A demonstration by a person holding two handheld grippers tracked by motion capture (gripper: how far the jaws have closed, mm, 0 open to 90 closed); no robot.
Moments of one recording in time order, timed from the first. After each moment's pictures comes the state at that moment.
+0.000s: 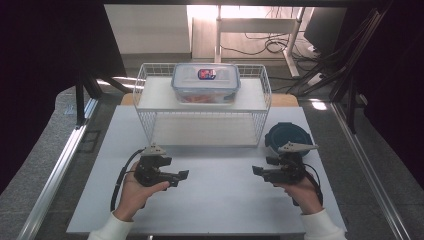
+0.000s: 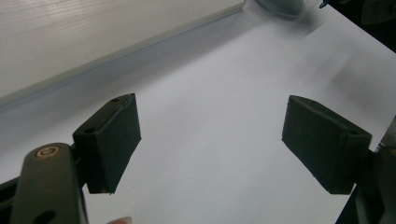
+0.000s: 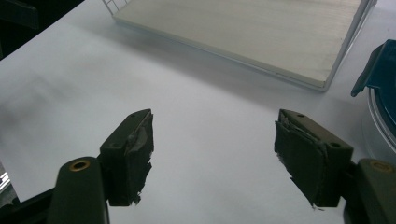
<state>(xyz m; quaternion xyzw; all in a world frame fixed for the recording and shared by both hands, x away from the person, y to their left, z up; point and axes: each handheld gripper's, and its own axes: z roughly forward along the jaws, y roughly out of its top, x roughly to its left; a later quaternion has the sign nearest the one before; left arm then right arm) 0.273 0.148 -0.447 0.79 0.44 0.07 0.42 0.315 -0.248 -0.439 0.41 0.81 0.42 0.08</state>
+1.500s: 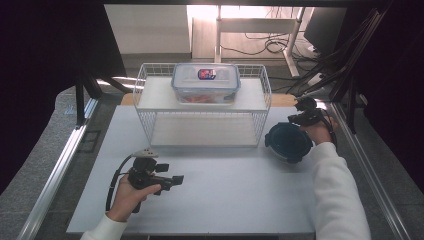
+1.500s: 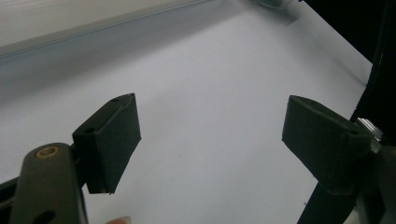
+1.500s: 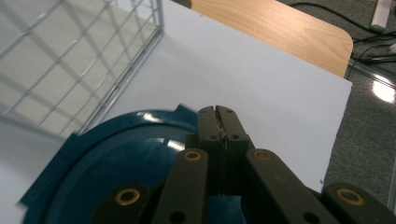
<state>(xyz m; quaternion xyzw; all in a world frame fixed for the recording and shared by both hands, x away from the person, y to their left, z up) 0.270 0.169 -0.463 0.78 0.45 0.01 0.44 0.500 -0.319 -0.417 0.45 0.83 0.25 0.20</state>
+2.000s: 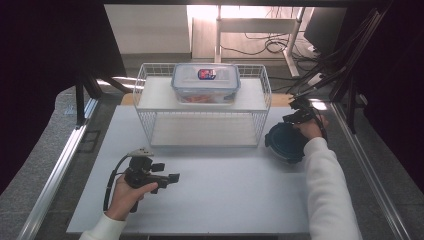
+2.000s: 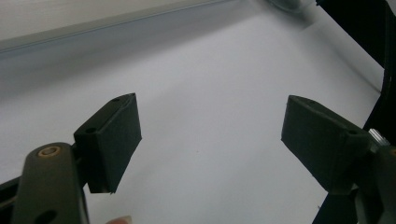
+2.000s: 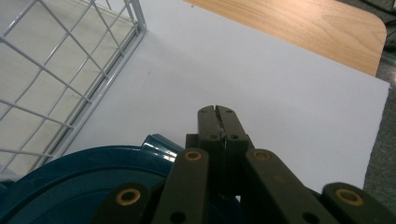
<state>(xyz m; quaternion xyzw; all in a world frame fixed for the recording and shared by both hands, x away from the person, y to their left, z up) 0.273 0.179 -0.469 0.77 0.47 0.01 0.44 0.533 -0.317 -0.447 0.47 0.83 0.25 0.16</state>
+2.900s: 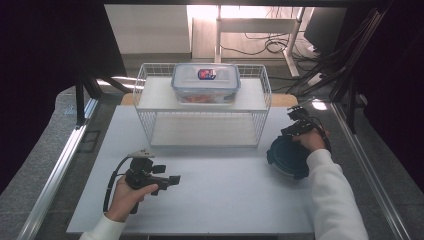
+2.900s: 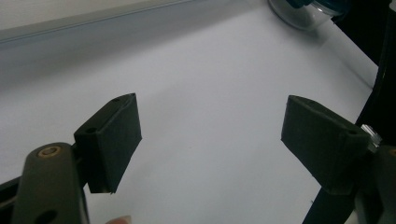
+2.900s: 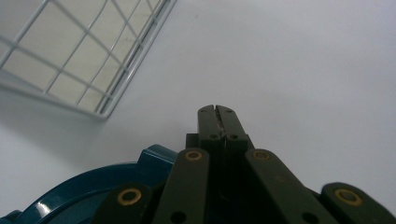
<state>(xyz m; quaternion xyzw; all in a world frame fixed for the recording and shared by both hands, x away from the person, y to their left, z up) 0.271 0.177 -0.470 0.77 0.46 0.00 0.44 0.489 -0.308 -0.451 0.48 0.84 0.23 0.10</state>
